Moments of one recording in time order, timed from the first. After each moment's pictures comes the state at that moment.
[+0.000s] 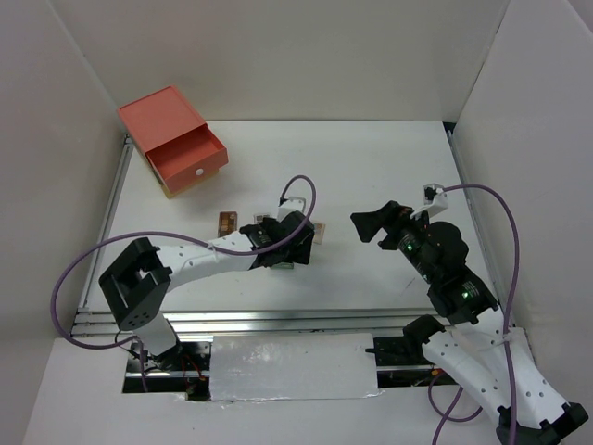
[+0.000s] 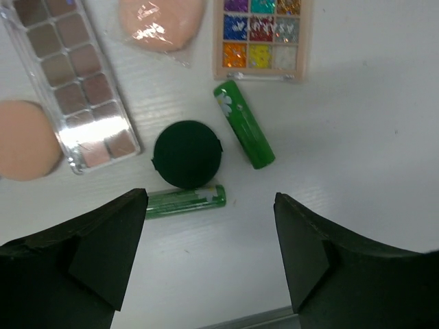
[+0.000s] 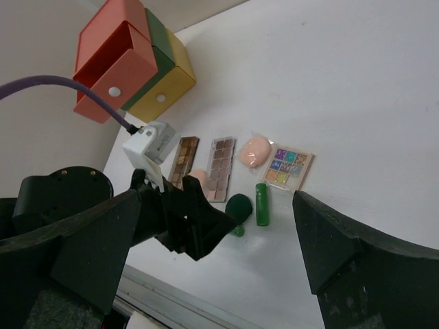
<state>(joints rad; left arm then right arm) -0.92 1.63 1.11 -0.42 -0.41 -0.66 0.47 0.56 0.72 -0.31 0.06 0.65</state>
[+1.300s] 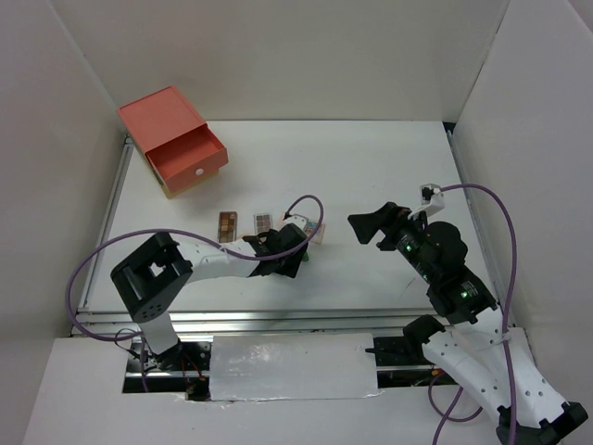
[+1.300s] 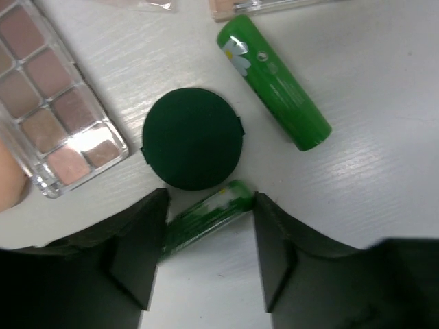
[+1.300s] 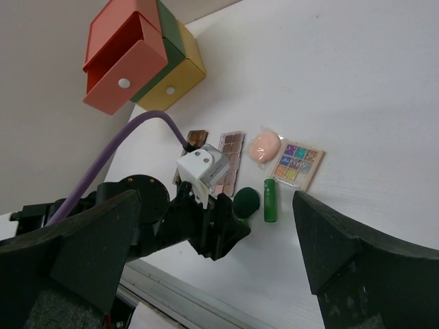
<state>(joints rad) -0.90 1.72 0.96 -0.25 -0.32 -0.45 0.47 0.56 0.71 -0.30 0.02 0.65</state>
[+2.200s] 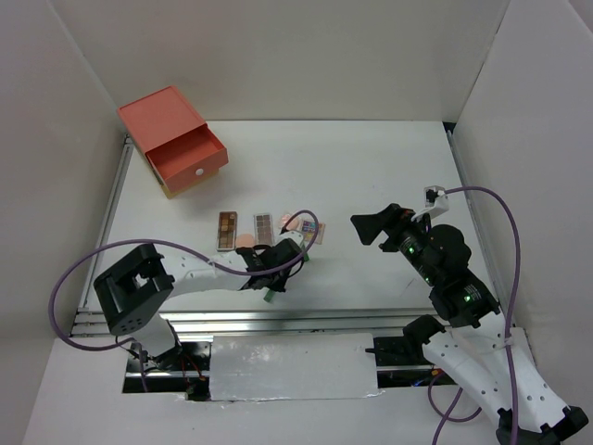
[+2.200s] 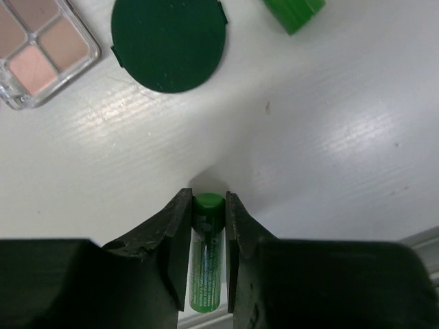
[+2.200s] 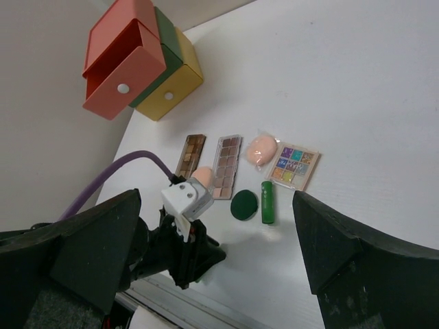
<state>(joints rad) -0.98 1.61 0.86 -0.32 -0.29 -0.51 0.47 0.53 0.71 -0.32 0.04 0.65</state>
